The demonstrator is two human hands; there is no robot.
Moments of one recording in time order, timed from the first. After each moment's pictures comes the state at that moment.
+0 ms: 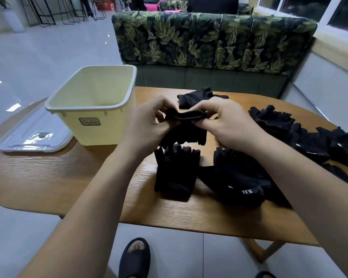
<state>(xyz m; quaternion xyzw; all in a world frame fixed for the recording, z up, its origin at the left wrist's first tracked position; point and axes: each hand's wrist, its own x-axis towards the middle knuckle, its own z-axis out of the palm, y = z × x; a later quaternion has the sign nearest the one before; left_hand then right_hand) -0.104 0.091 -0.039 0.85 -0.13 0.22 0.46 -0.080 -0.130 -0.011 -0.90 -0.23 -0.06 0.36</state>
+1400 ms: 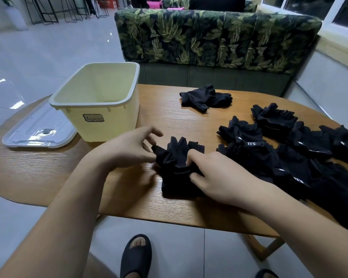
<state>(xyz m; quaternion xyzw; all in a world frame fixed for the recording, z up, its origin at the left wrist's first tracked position) -0.121 0.144 -0.055 0.93 -0.05 -0.11 0.36 -0.157 -0.115 -0.058 -0.94 -0.28 0.07 0.16</state>
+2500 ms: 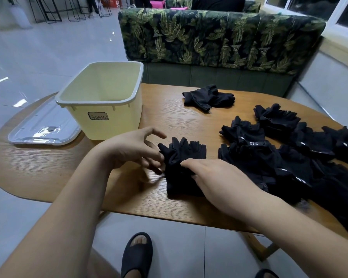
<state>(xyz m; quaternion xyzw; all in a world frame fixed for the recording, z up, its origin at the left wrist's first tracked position) -0.116 0.150 -0.061 0.81 -0.01 -0.23 0.54 -0.175 -0.115 -0.070 -0.95 -0.29 0.03 0.09</state>
